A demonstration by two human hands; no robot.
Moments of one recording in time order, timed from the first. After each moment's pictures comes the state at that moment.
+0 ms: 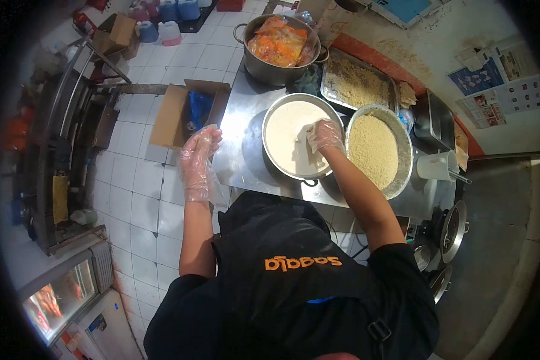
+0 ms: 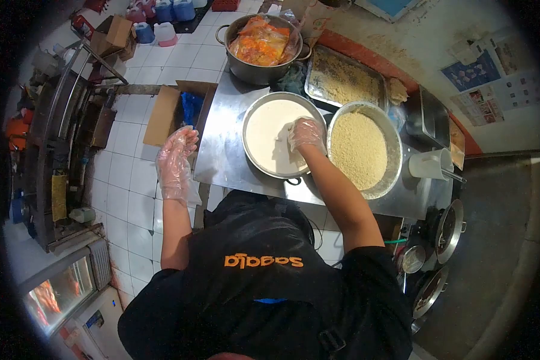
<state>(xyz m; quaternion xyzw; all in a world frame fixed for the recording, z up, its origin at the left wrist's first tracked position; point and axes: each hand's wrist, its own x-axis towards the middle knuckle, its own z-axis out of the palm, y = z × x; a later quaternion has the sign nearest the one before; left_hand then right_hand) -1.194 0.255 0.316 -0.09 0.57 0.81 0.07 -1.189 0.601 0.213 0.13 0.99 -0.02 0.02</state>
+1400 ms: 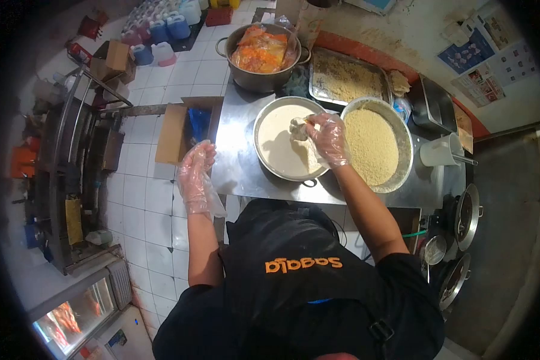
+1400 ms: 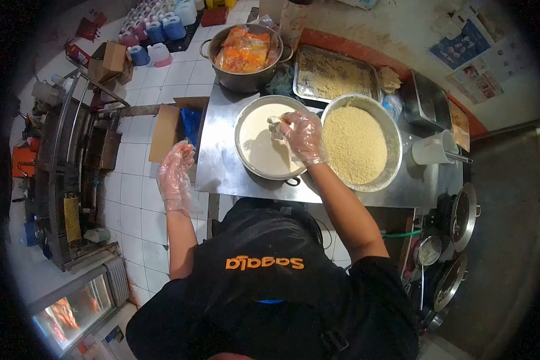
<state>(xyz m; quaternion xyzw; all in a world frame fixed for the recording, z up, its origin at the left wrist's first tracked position) -1.186 0.258 0.306 -0.08 0.57 0.81 0.07 -1.146 0.575 0.316 0.08 0.94 -0.24 -0.22</state>
